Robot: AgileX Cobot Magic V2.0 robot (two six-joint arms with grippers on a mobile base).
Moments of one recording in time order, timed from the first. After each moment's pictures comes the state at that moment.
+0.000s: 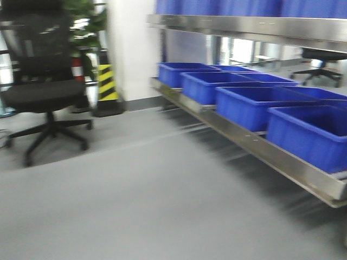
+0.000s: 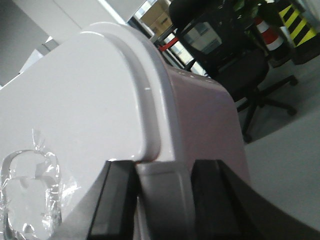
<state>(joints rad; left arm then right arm) -0.04 1.41 -1.54 -1.44 1.05 0.81 -0.22 1.44 -1.33 1.62 0.97 -0.84</state>
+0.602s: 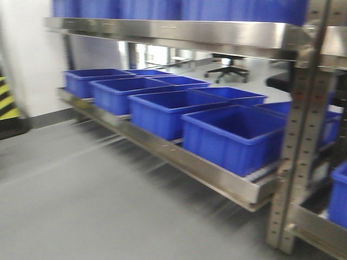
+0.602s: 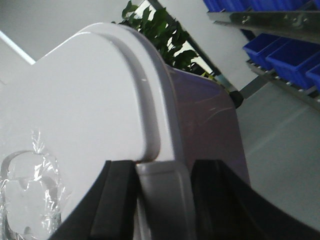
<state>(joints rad) -0.04 1.41 -1.54 -1.44 1.05 0.81 -0.22 1.44 -1.33 1.62 0.96 -0.84</state>
